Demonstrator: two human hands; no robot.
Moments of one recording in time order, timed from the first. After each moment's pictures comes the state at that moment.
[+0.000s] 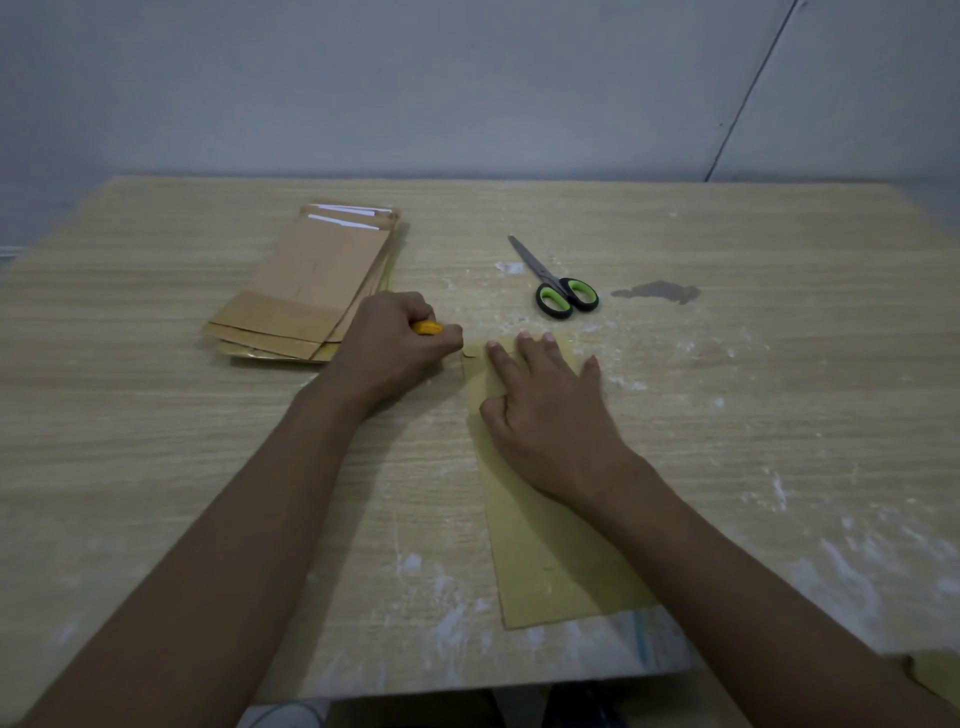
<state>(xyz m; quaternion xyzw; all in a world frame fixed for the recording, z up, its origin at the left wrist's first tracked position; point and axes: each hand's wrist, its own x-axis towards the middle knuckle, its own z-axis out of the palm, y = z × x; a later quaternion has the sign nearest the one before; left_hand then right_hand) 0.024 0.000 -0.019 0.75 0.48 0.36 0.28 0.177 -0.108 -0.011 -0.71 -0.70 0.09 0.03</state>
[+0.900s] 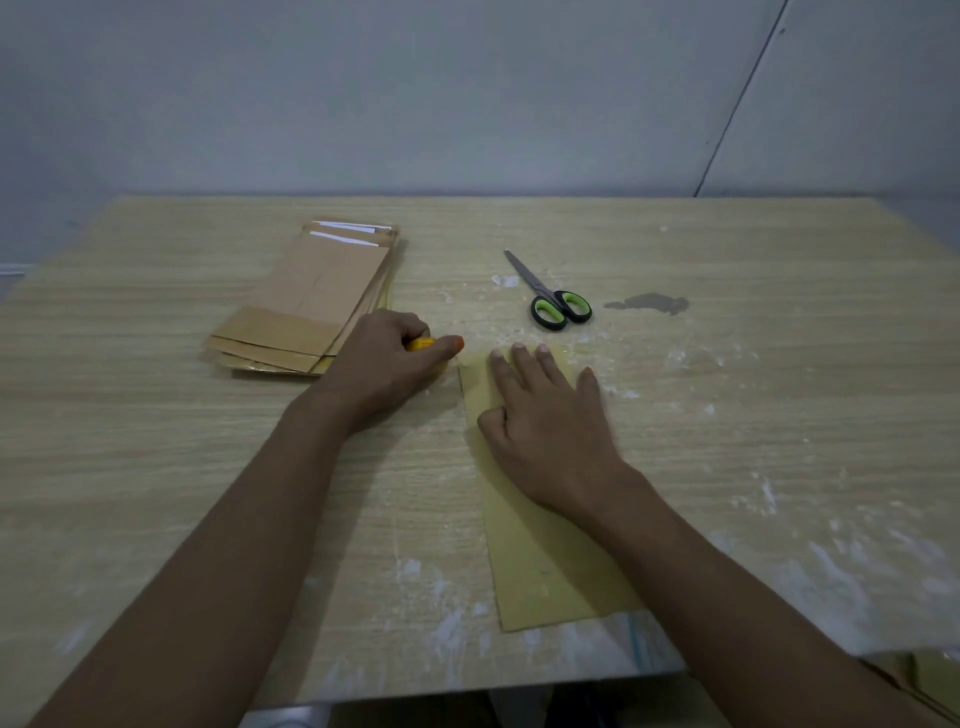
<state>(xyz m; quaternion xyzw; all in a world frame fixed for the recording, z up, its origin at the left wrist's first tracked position) 0.016 -0.004 -0.017 0.77 0.46 0.33 0.29 0.177 -0.113 -0.012 -0.71 -0.69 0.08 0.04</state>
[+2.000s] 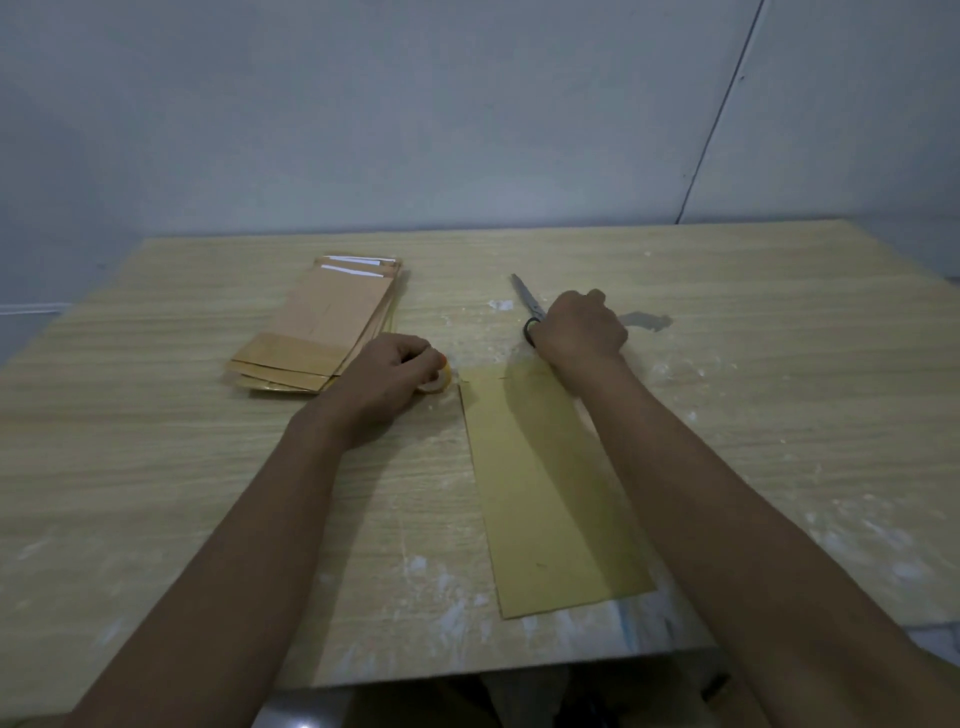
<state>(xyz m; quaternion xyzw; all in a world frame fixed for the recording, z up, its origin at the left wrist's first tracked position) 0.010 -0.017 -0.004 0.74 0.42 0.31 0.43 0.224 -0.020 0.021 -0.86 -0.48 0.08 0.16</state>
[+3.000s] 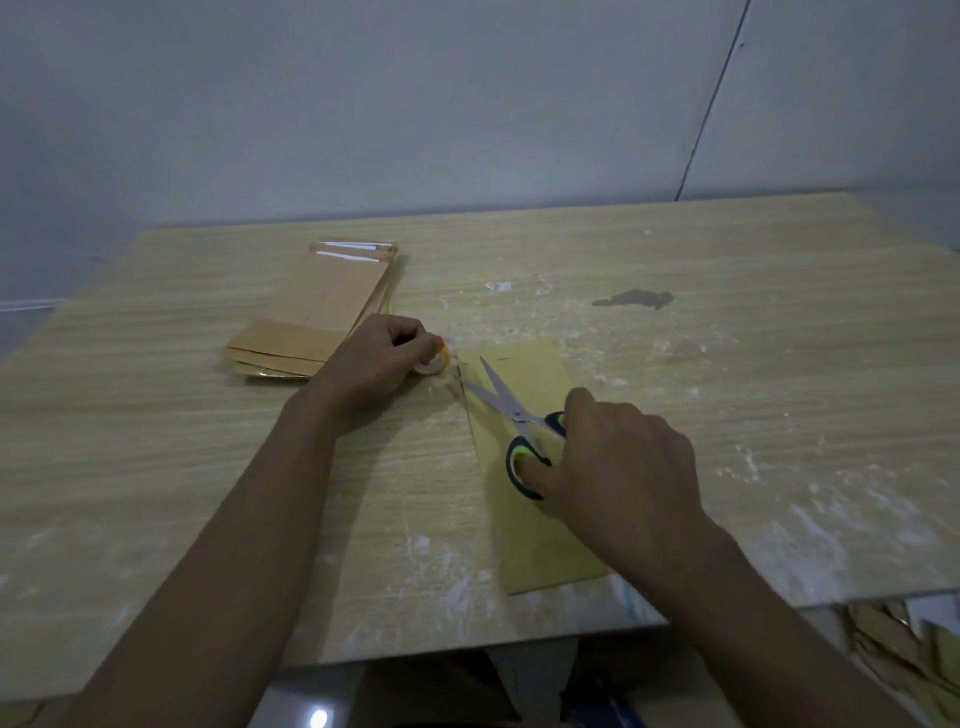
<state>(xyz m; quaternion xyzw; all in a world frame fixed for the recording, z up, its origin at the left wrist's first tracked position) 0.002 -0.001 -0.014 0.75 0.42 0.30 0.42 0.174 -0.199 0.039 -0.78 -0.61 0.04 0.10</state>
